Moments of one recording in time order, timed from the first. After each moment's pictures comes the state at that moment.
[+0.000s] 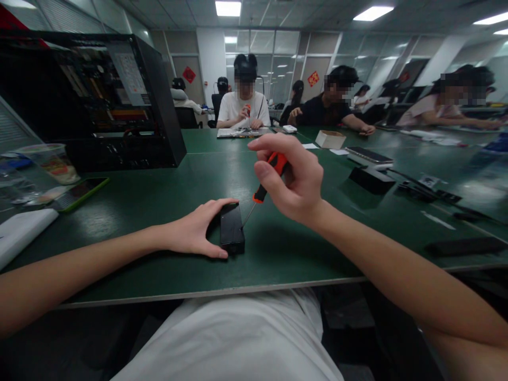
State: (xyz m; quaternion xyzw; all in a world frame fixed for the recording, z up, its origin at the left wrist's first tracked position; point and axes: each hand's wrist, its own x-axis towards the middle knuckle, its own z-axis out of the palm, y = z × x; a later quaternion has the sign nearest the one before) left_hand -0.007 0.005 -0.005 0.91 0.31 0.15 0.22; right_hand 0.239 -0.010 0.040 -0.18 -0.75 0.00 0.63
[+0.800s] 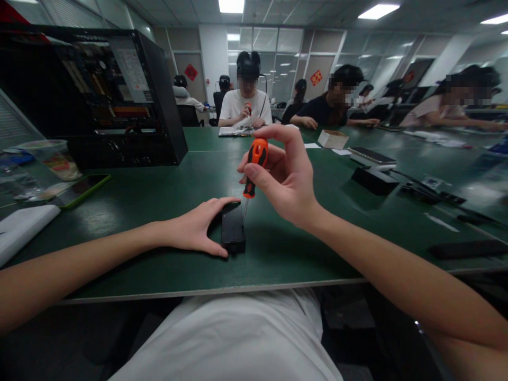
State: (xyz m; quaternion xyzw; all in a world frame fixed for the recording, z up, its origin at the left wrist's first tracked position) left_hand -0.008 0.009 -0.006 0.92 0.29 0.16 0.21; right_hand 0.221 -0.017 0.039 -0.21 -0.73 0.22 0.61
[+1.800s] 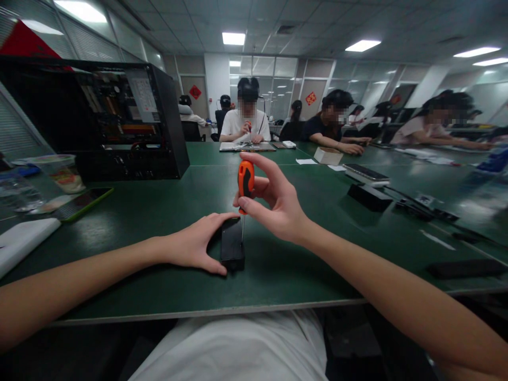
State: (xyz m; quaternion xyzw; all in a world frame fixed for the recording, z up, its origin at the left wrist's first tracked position) left_hand -0.010 0.007 -0.003 0.93 0.29 0.14 0.19; right_hand 0.226 -0.008 0.031 -0.18 -0.79 0.25 0.53
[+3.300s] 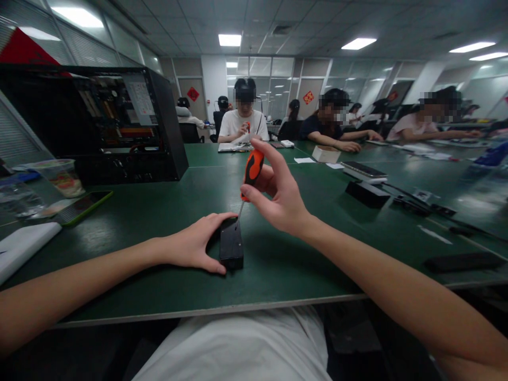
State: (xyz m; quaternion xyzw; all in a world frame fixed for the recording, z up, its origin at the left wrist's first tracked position) left_hand -0.010 0.008 -0.003 0.93 0.29 0.14 0.19; right_hand 0.232 0.005 0.030 -0.21 -0.78 0.13 0.57
